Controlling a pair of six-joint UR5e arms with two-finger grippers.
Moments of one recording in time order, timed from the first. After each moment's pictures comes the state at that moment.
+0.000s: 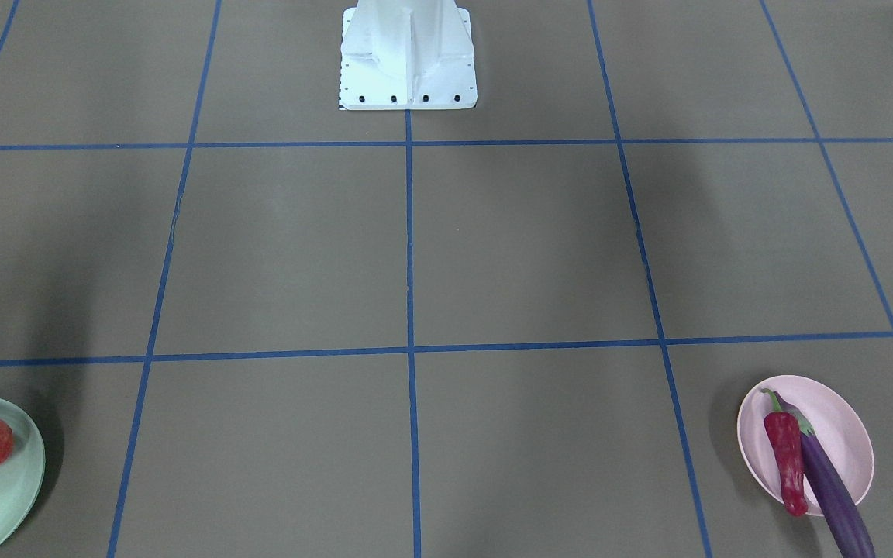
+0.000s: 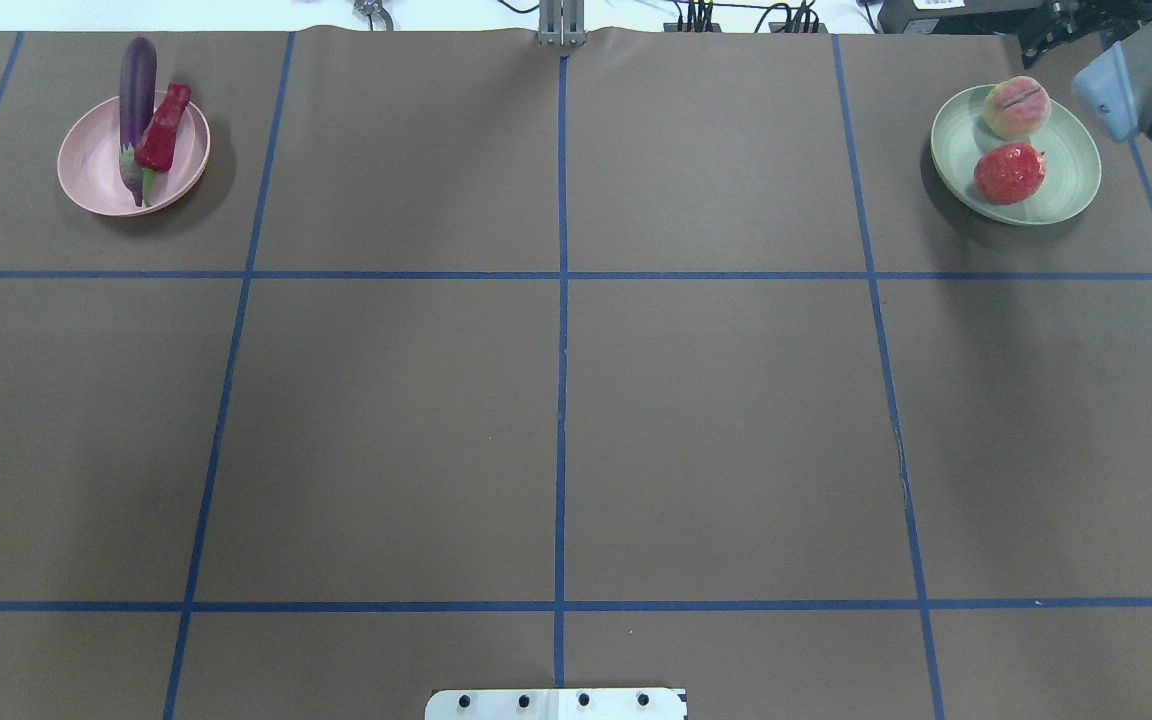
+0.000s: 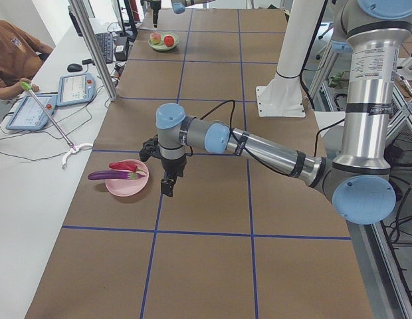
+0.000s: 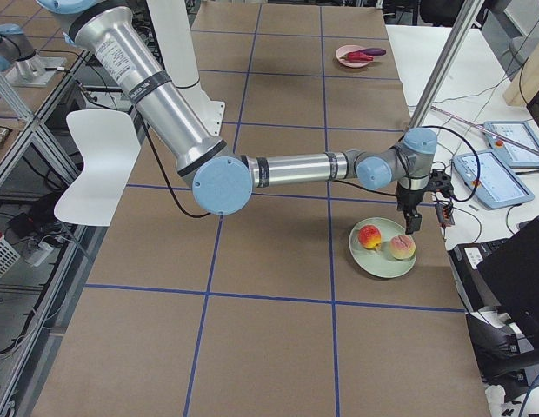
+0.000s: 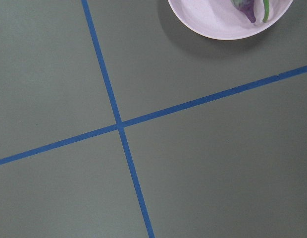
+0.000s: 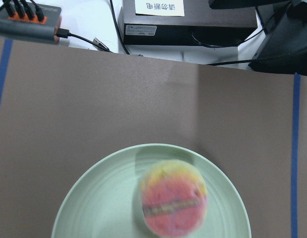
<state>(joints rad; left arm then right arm) -1.40 -1.59 -1.88 -1.46 -2.20 0.02 1.31 -0.97 1.17 -1.38 2.13 0.37</state>
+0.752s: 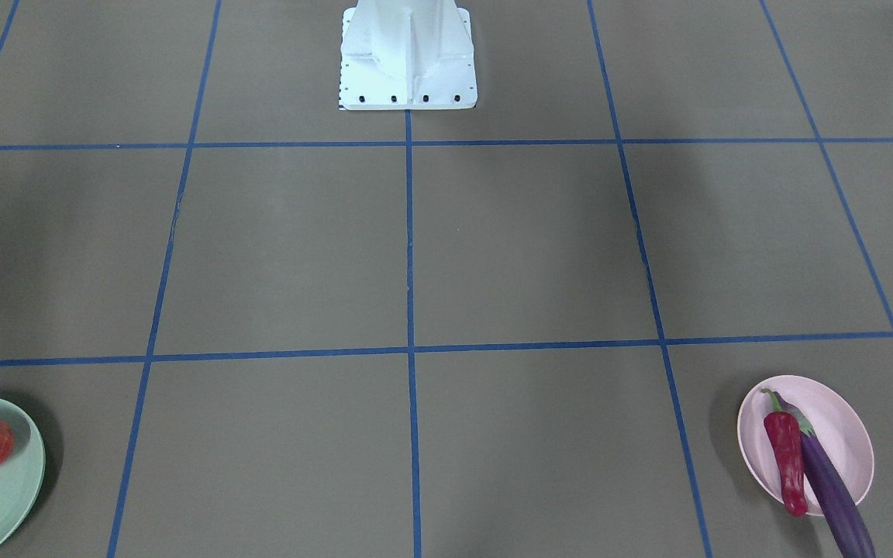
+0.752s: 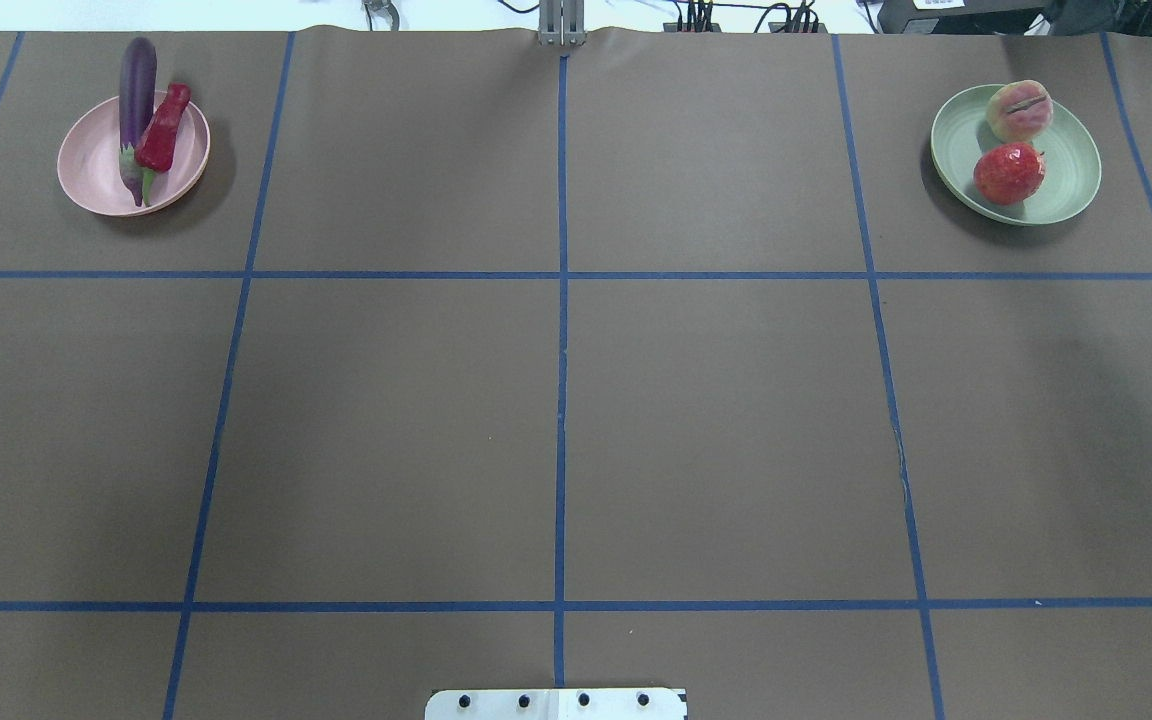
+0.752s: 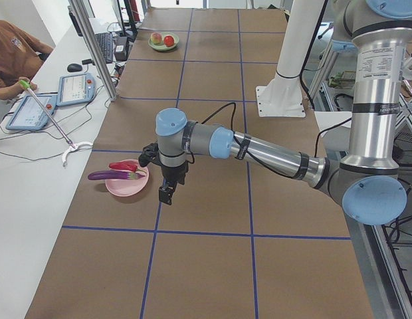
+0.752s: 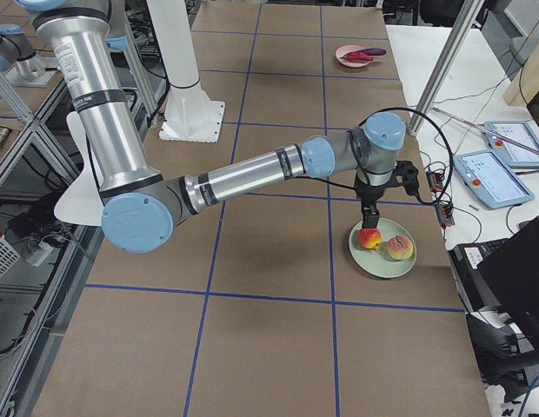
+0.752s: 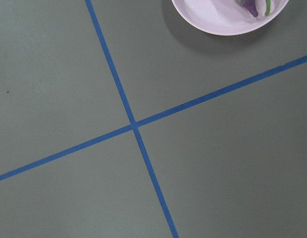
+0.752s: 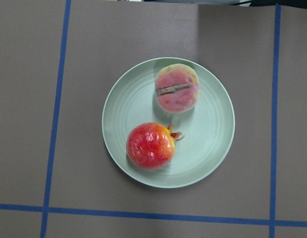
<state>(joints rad) -1.49 -1.56 -1.86 -1.44 -2.21 0.24 1.51 -1.29 1.62 -1.67 2.38 0.10</state>
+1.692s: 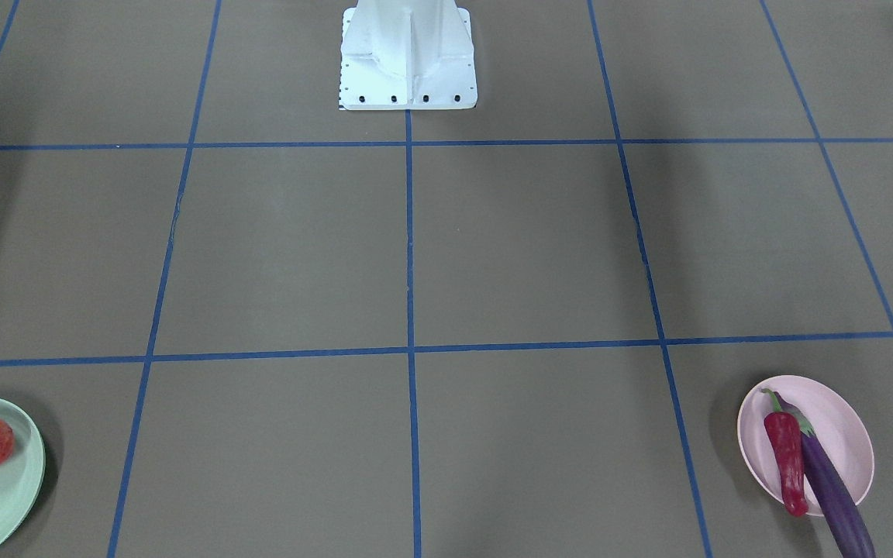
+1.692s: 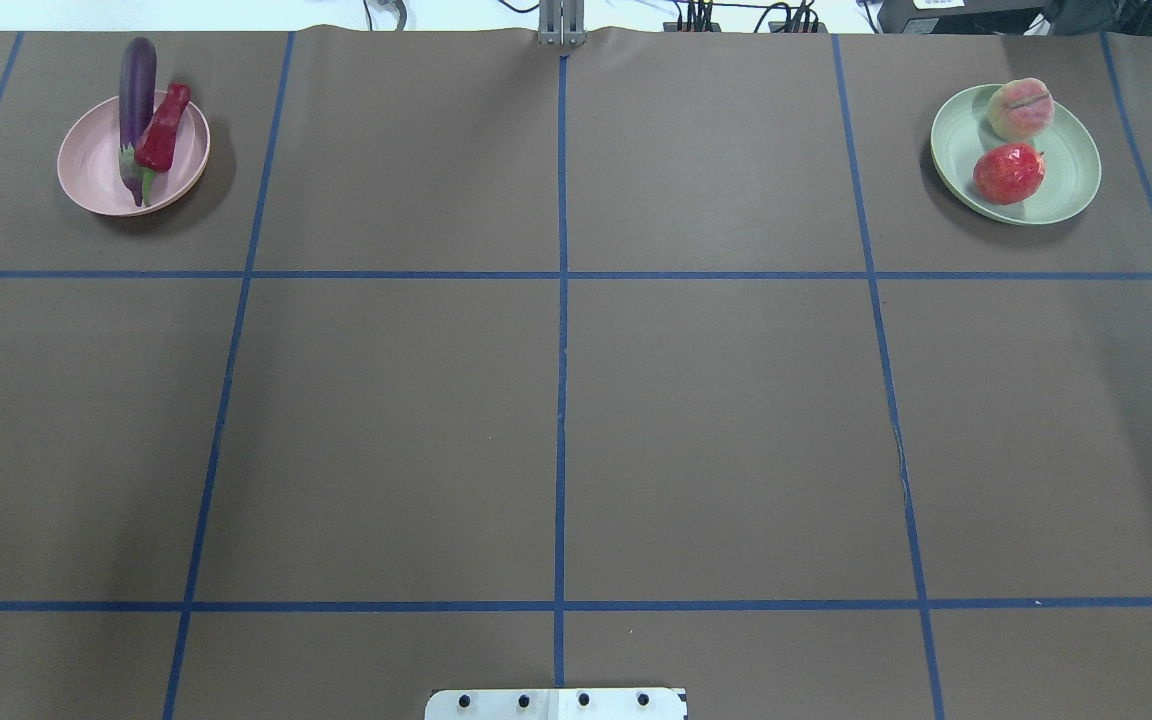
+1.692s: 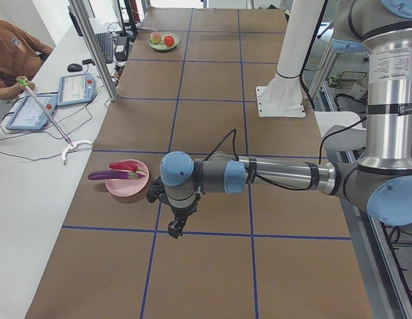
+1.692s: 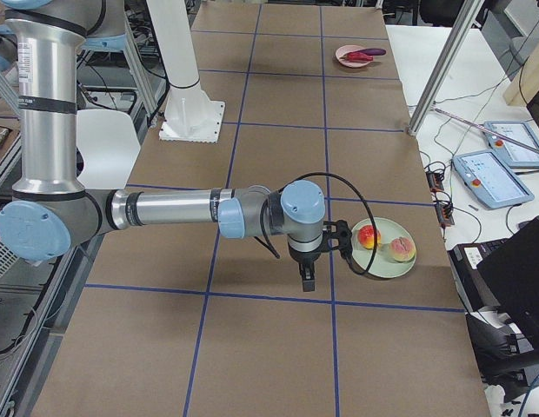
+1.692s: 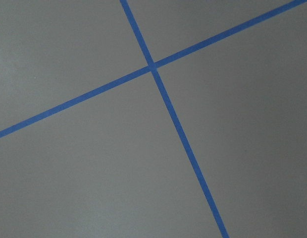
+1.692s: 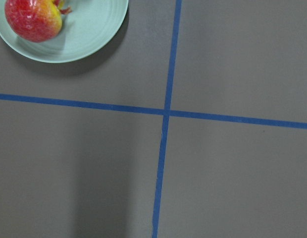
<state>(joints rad) -1.61 -1.49 -1.72 -1.47 -2.33 0.41 1.60 -1.69 1.74 -1.51 2.34 0.00</state>
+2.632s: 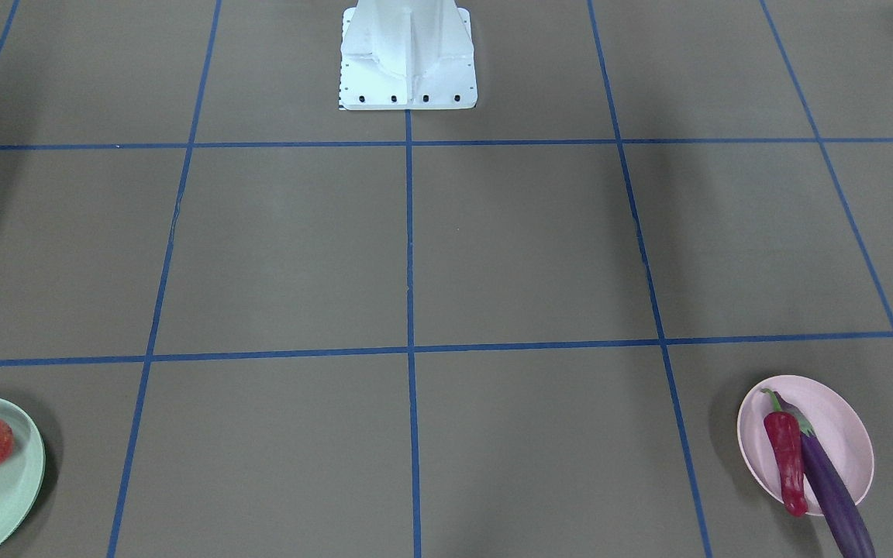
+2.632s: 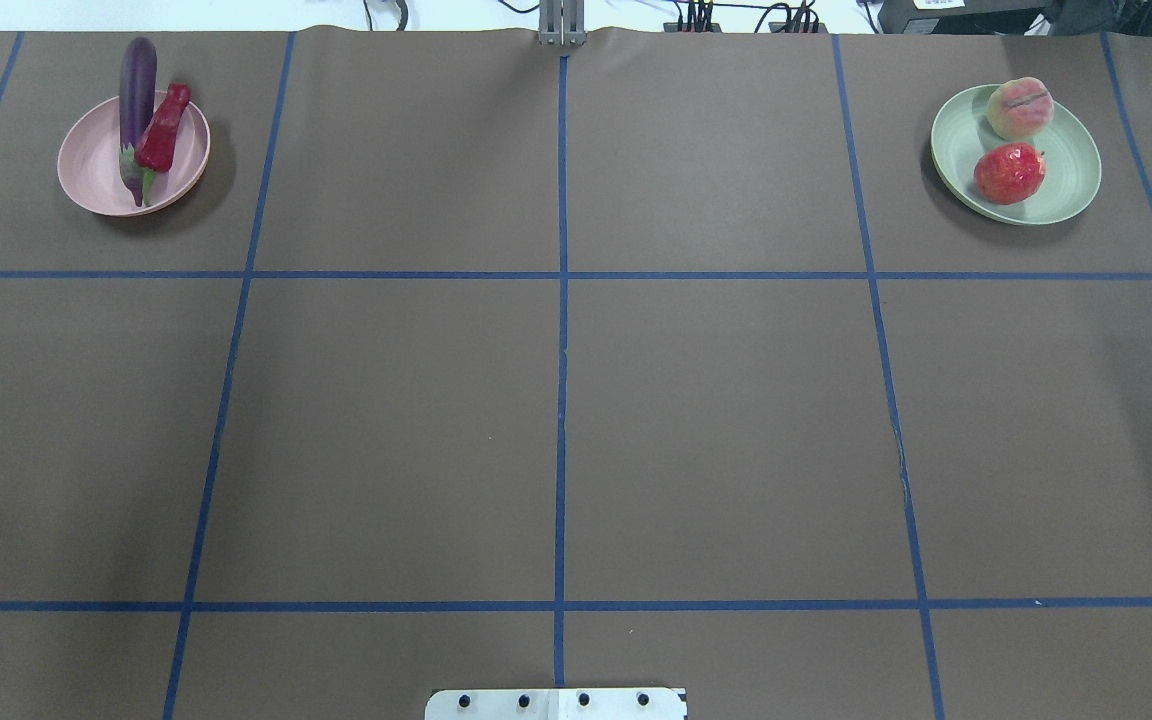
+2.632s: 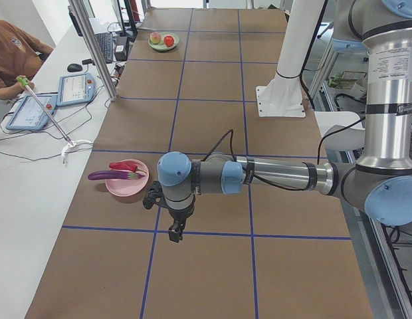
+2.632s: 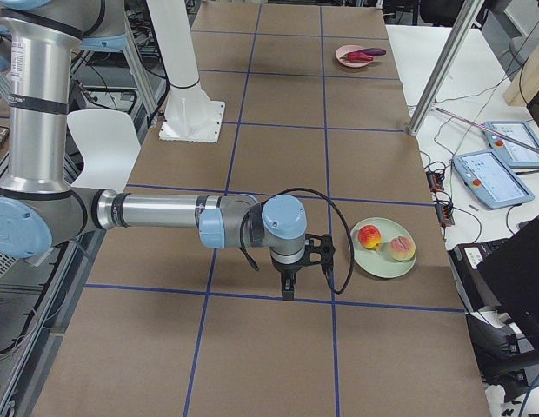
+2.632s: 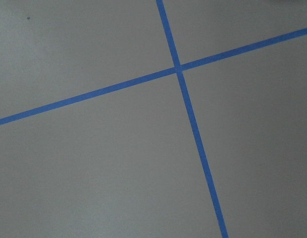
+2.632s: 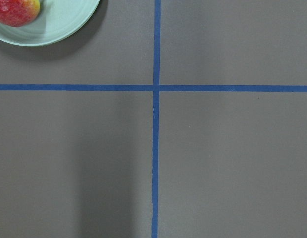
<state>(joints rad) -1.60 -1.51 -1.71 -1.47 -2.29 0.31 1.61 -1.72 1.75 -1.51 2.37 0.04</state>
